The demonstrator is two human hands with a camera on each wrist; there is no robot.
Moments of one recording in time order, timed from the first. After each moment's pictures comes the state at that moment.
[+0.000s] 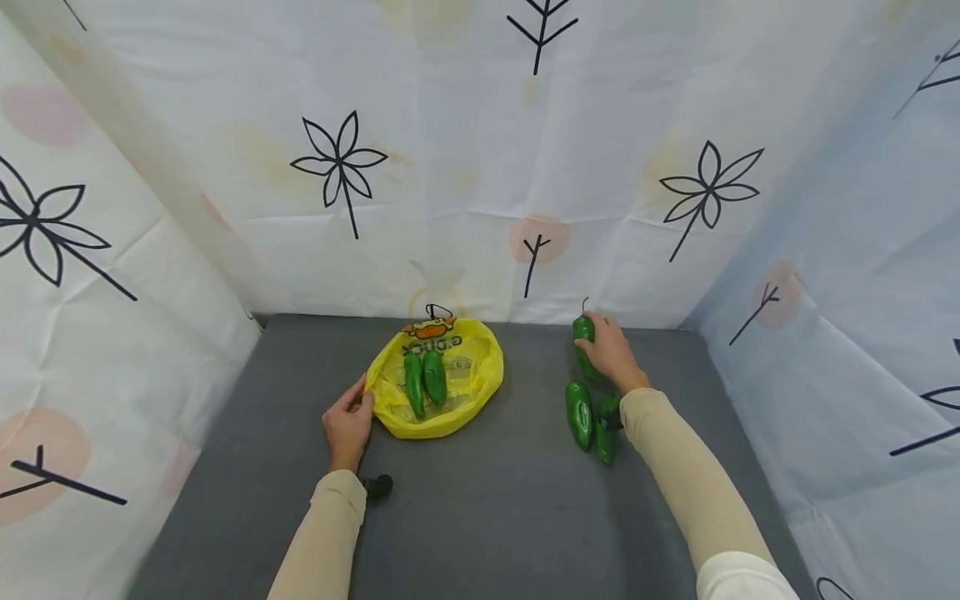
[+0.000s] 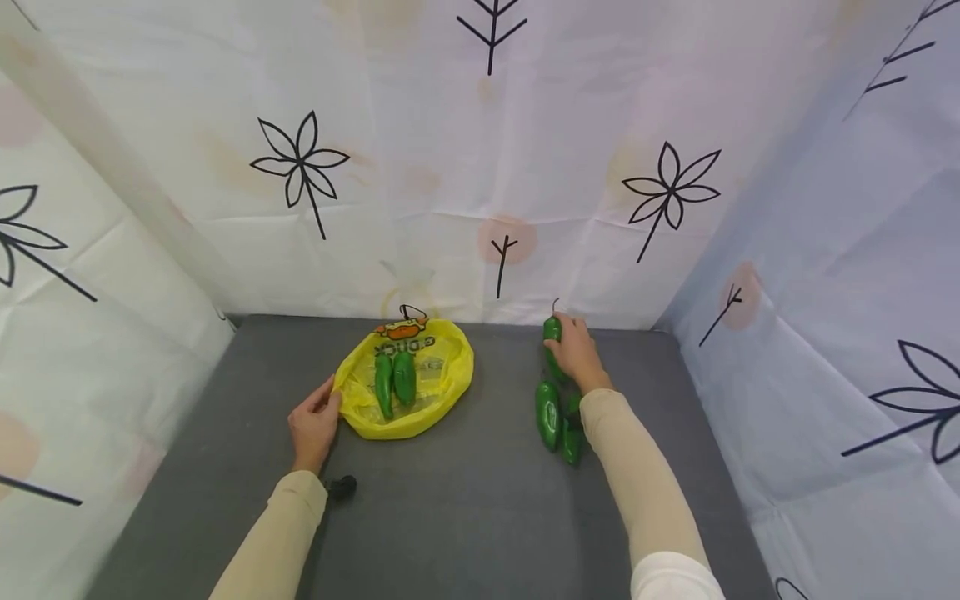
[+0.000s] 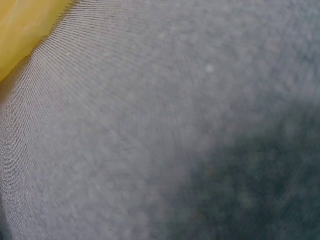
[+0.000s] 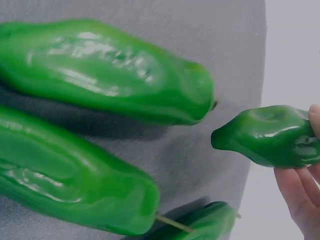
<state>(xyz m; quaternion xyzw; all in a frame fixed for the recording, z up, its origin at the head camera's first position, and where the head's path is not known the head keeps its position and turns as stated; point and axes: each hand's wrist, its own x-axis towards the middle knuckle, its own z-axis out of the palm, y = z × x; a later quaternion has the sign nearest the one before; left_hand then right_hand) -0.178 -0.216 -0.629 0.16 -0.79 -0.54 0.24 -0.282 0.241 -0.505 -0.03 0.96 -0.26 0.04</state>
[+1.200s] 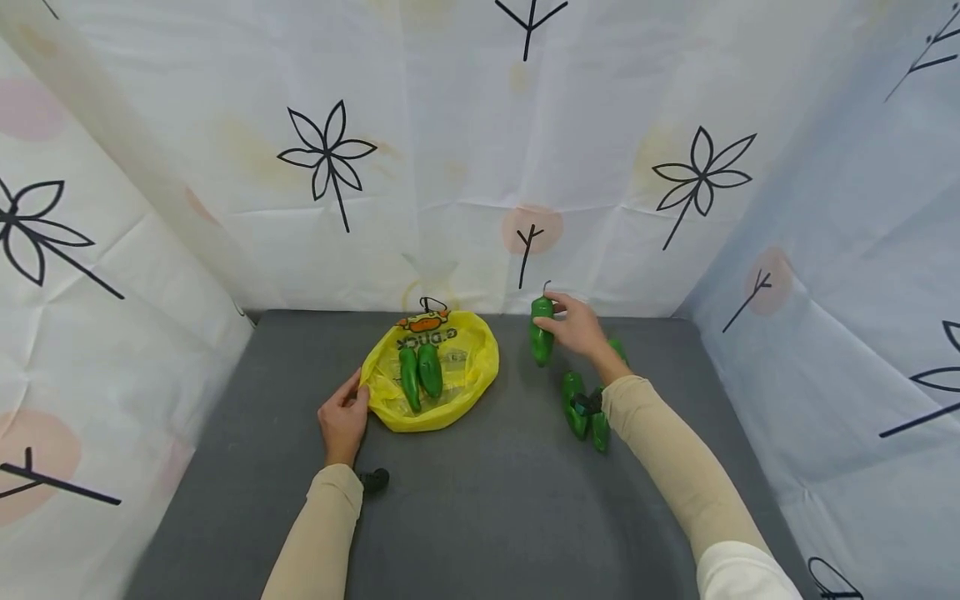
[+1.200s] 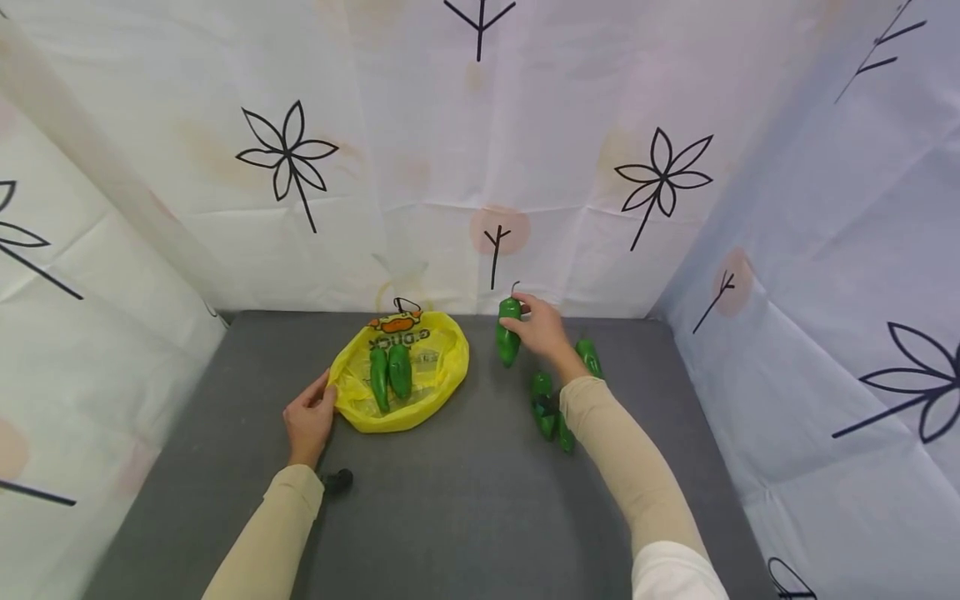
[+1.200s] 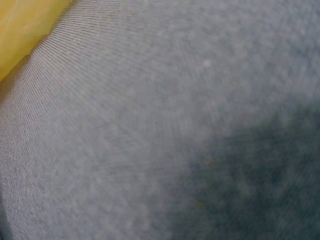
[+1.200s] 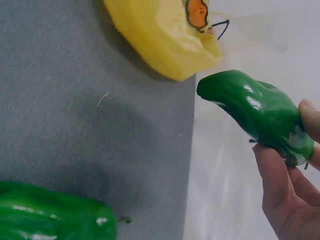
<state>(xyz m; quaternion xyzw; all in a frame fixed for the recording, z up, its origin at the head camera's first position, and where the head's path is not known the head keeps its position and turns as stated) -0.181 -0.218 -0.631 0.16 -0.79 -0.54 0.23 -0.280 0.191 -0.465 -0.06 0.92 -0.39 0.06</state>
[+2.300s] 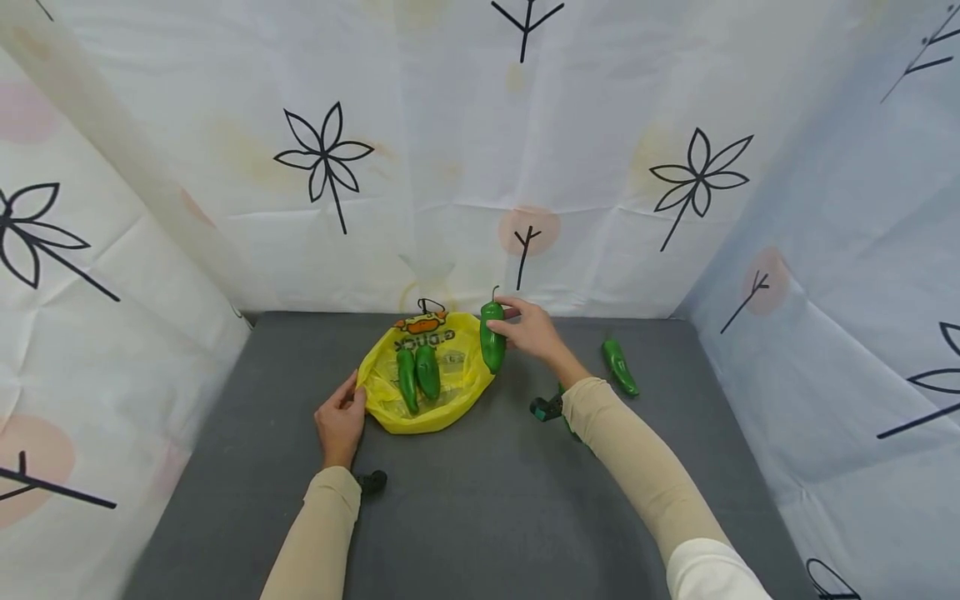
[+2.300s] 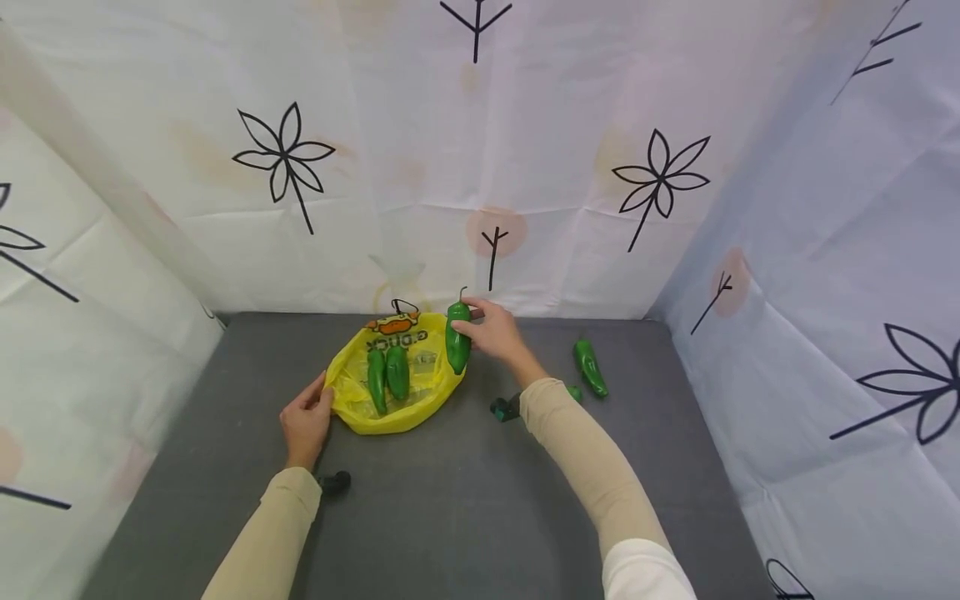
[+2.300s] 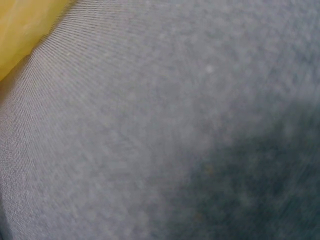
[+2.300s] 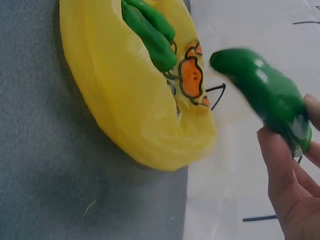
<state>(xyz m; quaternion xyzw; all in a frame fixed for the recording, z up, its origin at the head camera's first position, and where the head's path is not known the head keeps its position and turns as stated) -0.181 -0.217 -0.630 0.17 -0.80 -0.53 0.23 -0.273 0.124 -0.460 -0.08 0.86 -0.49 0.12</state>
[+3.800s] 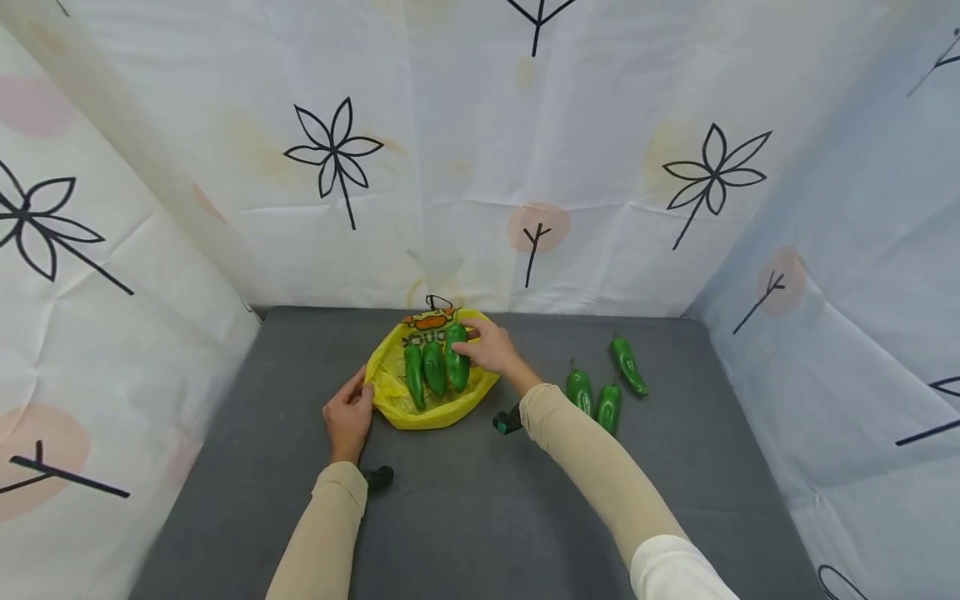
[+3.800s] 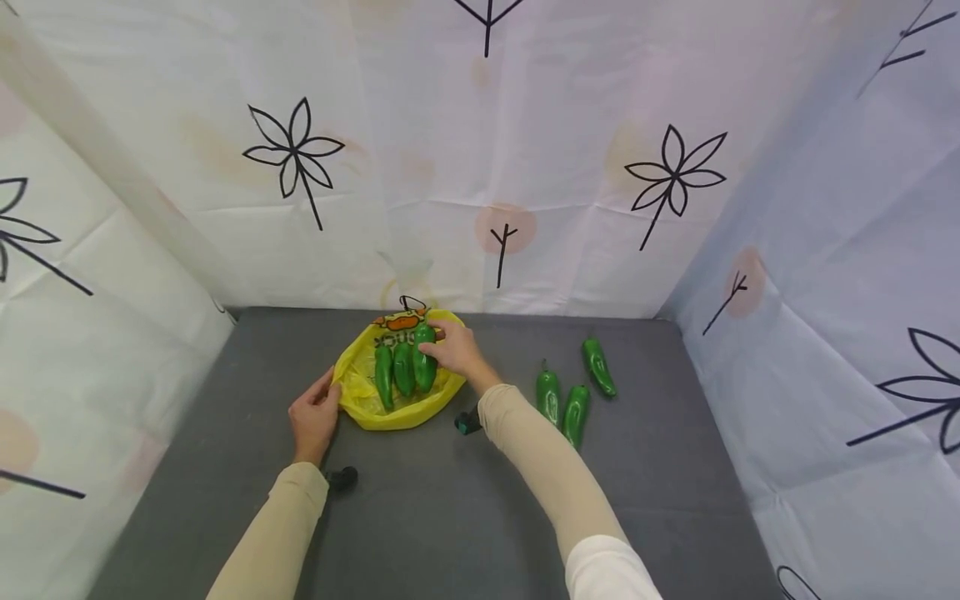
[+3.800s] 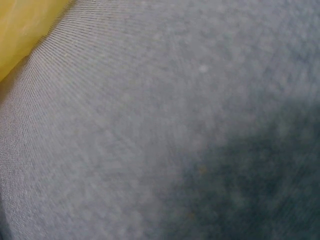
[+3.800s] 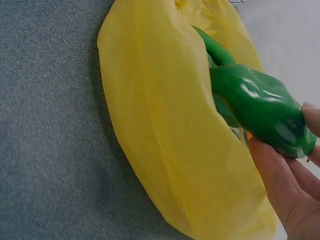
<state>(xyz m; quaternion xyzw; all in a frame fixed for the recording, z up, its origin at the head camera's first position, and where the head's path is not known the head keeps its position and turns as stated) -0.181 -0.217 -0.625 0.17 -0.80 -0.54 0.22 -0.275 0.054 -0.507 -0.10 0.86 -0.46 0.17</state>
